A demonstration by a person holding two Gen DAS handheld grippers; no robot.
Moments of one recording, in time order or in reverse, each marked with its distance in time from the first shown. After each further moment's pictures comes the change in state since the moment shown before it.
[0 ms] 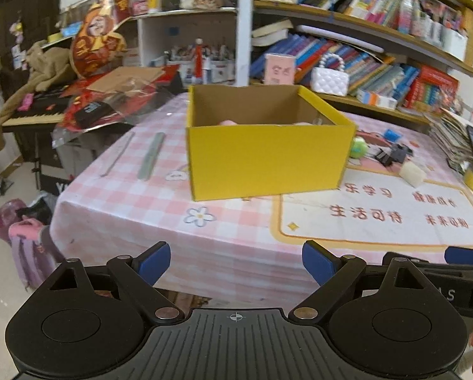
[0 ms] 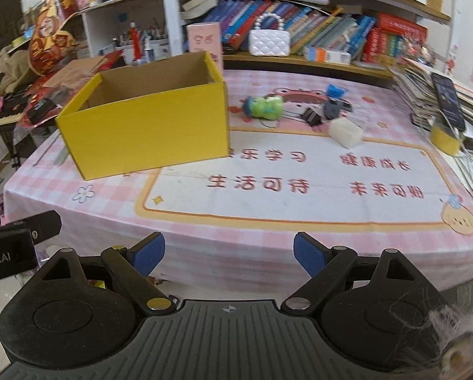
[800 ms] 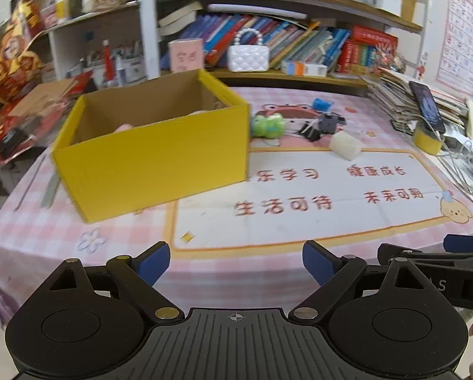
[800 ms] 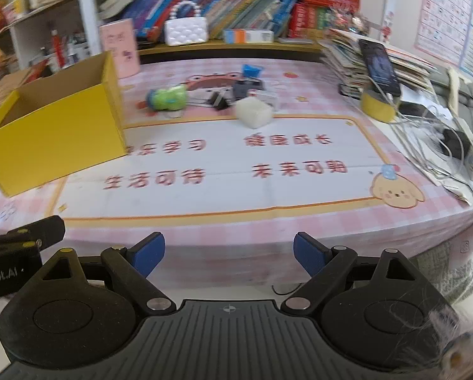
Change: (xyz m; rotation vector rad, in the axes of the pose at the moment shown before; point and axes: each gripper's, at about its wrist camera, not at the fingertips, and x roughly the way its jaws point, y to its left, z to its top) left arm 0.040 -0.098 0.017 0.169 0.051 -0.167; right arm 0.006 -0.085 0.002 0.129 0.044 -0.188
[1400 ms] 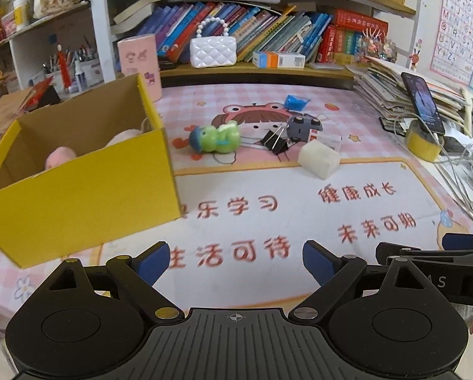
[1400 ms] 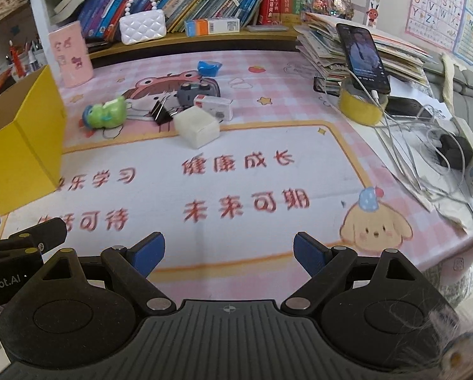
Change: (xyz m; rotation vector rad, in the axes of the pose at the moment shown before) left arm 0.071 -0.066 0.053 0.020 0.047 -0.024; right arm 0.065 -0.070 0.059 0.030 0.055 -0.022
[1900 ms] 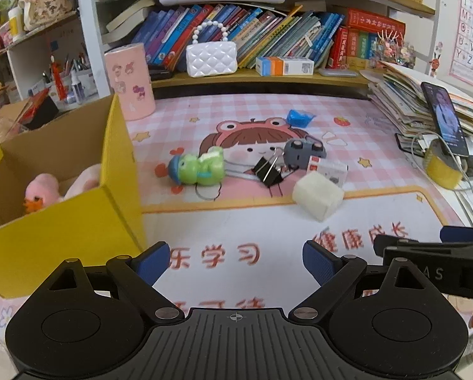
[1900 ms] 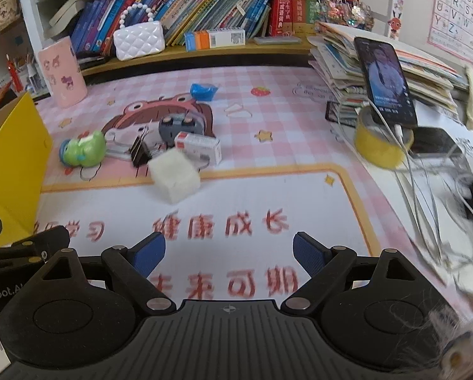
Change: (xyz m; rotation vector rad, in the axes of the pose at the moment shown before) left arm 0.045 -0.043 0.048 -0.016 -0.001 0.074; right arm 0.052 -0.039 0.062 -0.034 -0.029 0.078
